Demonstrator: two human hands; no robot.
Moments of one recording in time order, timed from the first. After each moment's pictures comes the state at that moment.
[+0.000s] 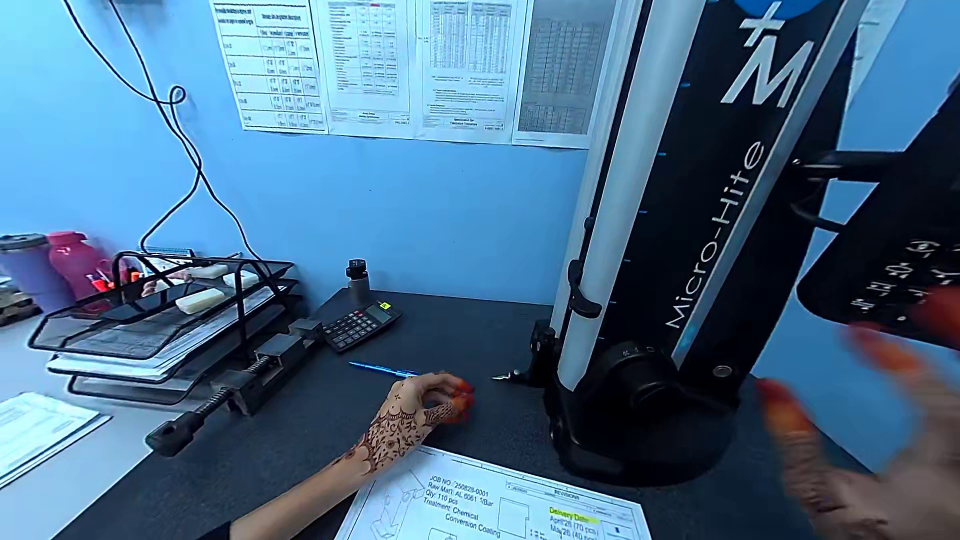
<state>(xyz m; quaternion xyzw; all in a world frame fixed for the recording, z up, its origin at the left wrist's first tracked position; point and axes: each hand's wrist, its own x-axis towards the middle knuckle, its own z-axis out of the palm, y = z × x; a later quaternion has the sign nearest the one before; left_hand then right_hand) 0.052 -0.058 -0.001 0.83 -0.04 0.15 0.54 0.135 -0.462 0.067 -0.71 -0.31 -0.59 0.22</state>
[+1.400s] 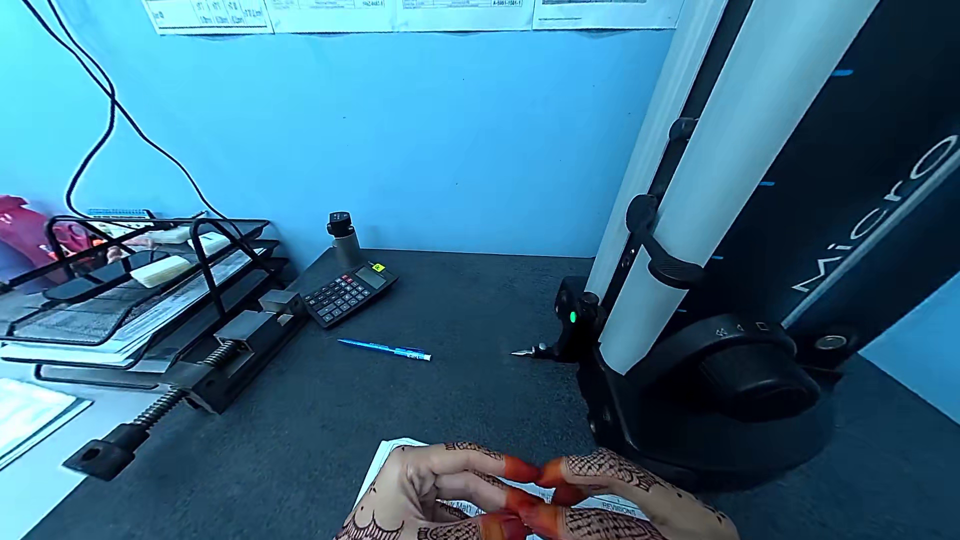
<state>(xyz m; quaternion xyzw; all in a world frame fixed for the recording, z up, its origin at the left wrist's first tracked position) -0.017 -0.098 0.023 0.70 -0.11 0.04 0.70 0.080 -0.322 -0.001 -0.66 -0.54 -0.12 0.50</state>
